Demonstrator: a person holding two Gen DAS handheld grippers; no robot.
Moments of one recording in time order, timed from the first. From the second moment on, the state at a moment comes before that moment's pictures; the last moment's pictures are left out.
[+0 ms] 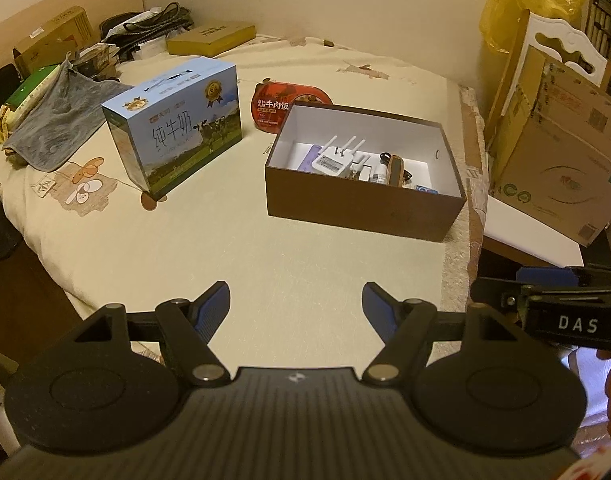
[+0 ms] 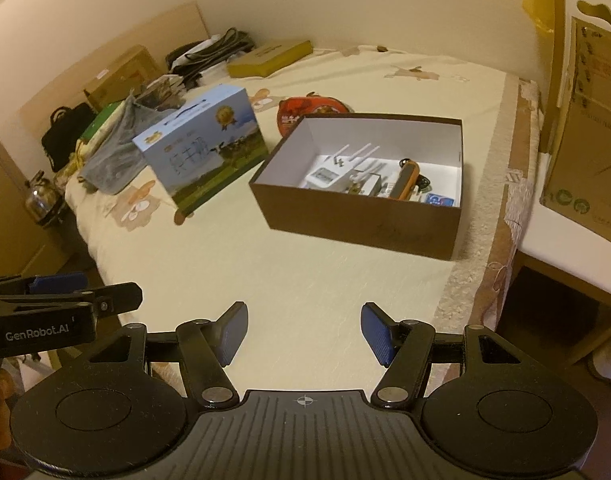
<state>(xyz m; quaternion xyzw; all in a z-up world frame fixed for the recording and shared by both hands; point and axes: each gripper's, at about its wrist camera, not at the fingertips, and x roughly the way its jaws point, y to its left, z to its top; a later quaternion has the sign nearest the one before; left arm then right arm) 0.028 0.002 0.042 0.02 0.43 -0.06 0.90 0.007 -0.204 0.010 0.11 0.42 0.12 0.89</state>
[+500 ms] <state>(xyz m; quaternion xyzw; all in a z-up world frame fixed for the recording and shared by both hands) 0.000 0.000 0.041 0.03 0.42 -0.06 0.90 -0.016 -0.200 0.012 0.10 0.42 0.14 0.89</state>
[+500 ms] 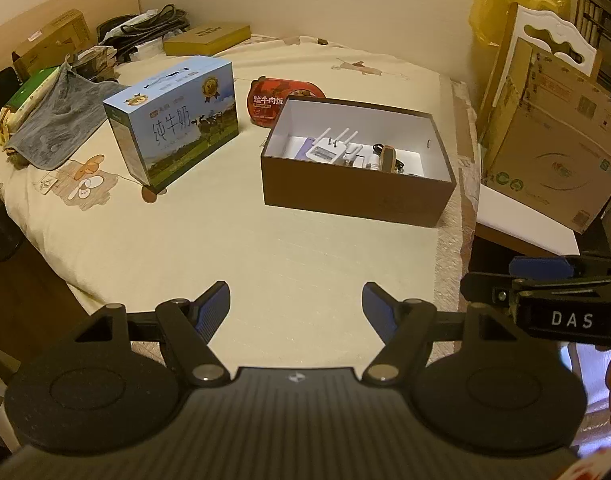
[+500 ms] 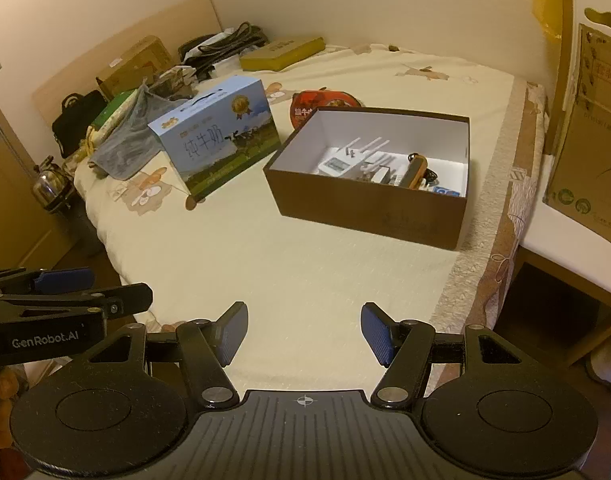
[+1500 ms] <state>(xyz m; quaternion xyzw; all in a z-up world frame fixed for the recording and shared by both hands) 0.001 -0.001 0.031 0.04 0.44 -0.06 0.90 -0.015 -0.200 0.007 0.10 0.43 0.14 0.89</state>
